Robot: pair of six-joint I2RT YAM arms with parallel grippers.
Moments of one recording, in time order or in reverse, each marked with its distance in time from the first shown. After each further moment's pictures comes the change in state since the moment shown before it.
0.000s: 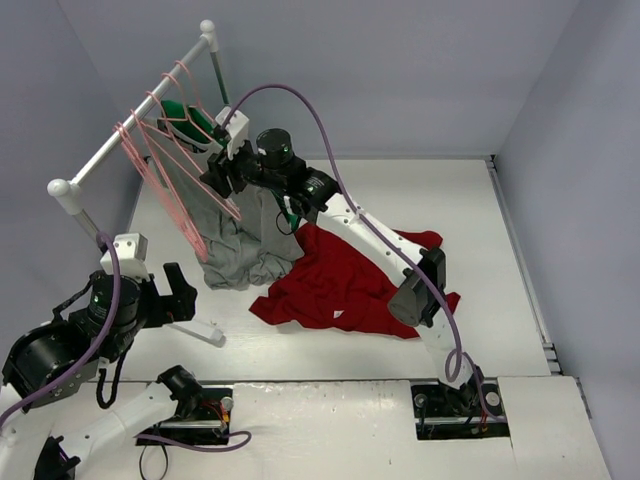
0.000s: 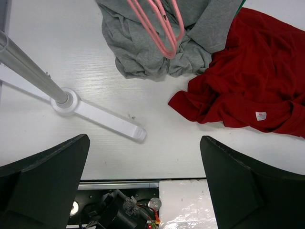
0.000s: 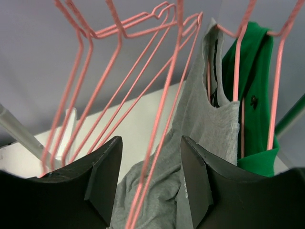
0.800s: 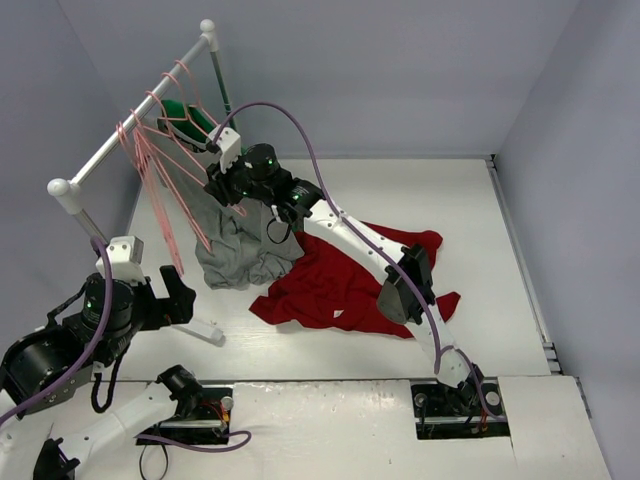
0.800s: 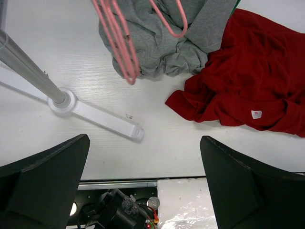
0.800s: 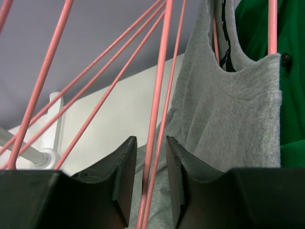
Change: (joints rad) left arm 0.000 -0.024 0.000 -0.002 0.015 0.000; right arm 0.012 0.098 0.001 0.000 0.063 0.024
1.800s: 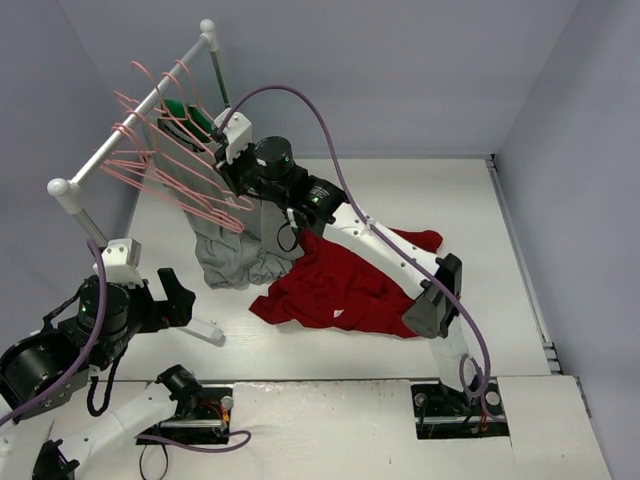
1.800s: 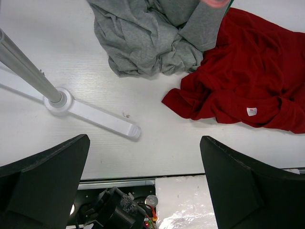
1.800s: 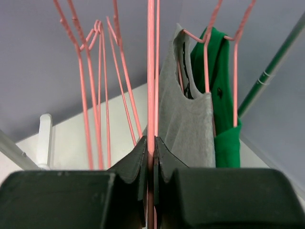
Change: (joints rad) left arm 0.000 -0.020 0.000 -0.003 0.020 0.001; right arm 0.055 -0.213 -0.102 -0.001 0.192 -0.083
